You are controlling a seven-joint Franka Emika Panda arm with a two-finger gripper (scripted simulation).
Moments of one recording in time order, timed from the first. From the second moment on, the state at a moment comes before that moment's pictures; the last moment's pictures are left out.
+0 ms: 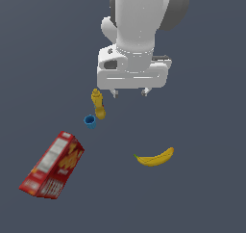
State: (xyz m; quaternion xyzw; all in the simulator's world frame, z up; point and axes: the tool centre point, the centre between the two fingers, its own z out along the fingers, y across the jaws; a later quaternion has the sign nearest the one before) arm 0.005 0.024 0.315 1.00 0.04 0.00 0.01
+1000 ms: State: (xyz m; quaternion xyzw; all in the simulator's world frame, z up) arm 0.009 0.046 0.313 1.00 0.06 -0.01 0.01
